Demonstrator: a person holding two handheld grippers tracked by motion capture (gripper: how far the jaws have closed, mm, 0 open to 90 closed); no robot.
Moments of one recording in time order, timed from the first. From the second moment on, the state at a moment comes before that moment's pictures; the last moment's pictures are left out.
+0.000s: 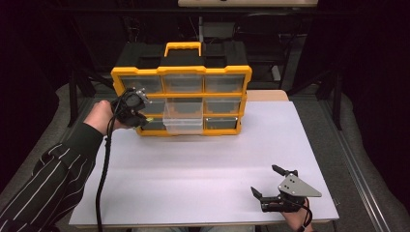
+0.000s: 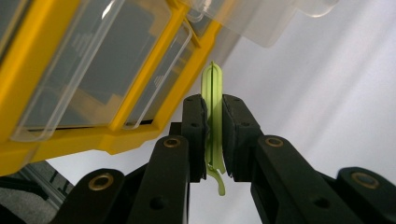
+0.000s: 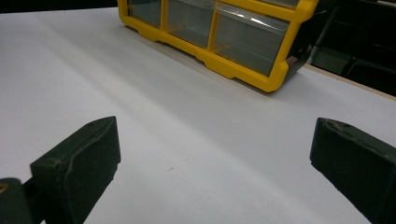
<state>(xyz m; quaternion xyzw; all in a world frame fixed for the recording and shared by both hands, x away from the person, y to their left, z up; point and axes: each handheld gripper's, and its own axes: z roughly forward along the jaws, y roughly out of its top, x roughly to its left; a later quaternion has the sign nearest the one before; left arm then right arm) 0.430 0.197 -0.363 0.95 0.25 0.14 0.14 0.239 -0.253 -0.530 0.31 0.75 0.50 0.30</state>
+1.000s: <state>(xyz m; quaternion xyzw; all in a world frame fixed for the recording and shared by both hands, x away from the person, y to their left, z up) 0.439 0.186 -0.328 0.95 0.24 0.15 0.14 0.239 -0.253 -0.531 0.31 0.75 0.50 0.30</state>
